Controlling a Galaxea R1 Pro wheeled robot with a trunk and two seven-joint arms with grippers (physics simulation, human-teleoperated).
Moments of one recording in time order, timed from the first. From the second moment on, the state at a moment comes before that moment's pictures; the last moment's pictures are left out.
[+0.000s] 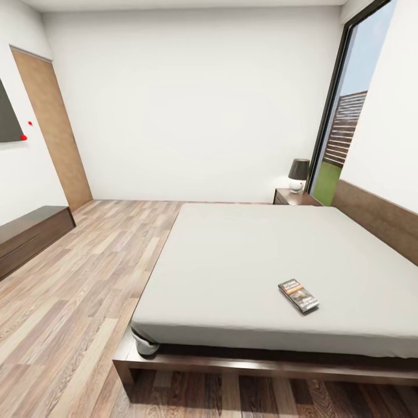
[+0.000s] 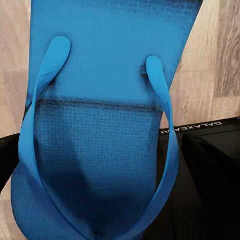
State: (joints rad) left arm -0.34 -0.08 0.13 -0.07 -0.24 0.18 -0.07; right arm -0.25 0.09 0.25 -0.23 -0.24 0.27 -0.12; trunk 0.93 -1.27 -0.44
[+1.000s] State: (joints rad) left arm -0.35 -0.08 0.13 -0.13 -0.24 0.18 -0.07; right arm -0.29 0.05 0.20 -0.25 -0.24 0.28 -0.13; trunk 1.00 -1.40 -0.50
